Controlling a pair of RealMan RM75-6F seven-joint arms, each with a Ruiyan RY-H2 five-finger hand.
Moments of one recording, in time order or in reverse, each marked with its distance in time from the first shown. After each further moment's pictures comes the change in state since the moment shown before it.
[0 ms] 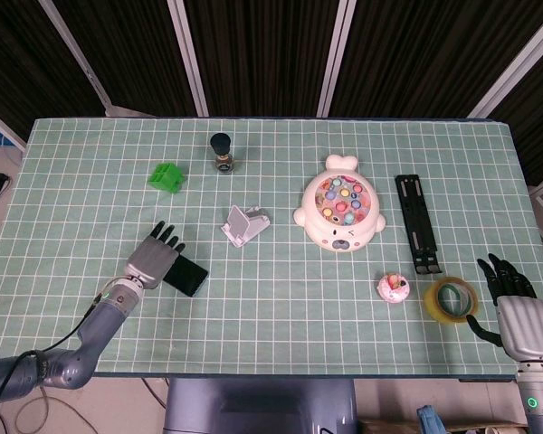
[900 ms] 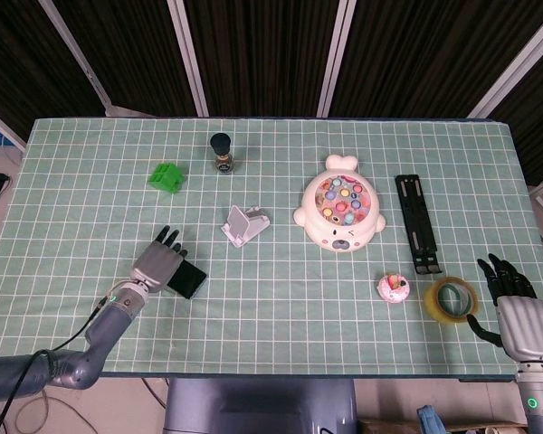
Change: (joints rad) left arm -0.043 -0.061 0.081 0.062 -0.019 0.014 -0.037; right arm -0.001 0.002 -0.001 -0.003 -0.001 0.003 0.000
